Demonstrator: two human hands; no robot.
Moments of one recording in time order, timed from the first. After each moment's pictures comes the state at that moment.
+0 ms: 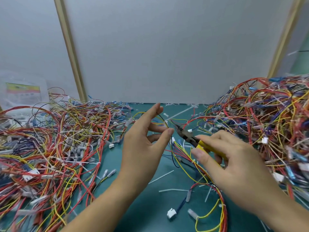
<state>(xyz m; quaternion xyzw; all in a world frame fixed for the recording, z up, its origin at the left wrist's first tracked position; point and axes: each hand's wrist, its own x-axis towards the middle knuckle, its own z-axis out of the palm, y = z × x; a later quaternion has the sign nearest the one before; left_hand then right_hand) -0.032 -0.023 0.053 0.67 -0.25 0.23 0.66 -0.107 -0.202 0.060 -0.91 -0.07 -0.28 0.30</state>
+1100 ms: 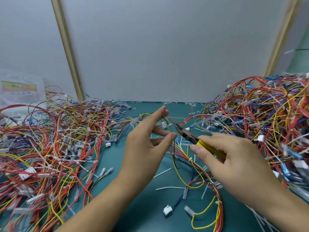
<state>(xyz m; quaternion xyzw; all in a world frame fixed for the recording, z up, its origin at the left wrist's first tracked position) -0.028 -0.027 0.042 0.70 -0.29 0.24 0.61 -0.107 -0.209 0.064 -0.91 -0.08 -0.29 0.27</state>
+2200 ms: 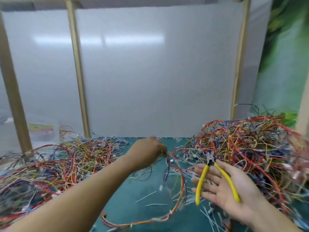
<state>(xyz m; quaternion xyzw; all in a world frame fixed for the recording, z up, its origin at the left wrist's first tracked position) -0.008 -0.045 0.140 0.89 -0.40 0.20 -0.02 -0.169 -0.257 0.112 -0.47 0.15 0.00 0.87</state>
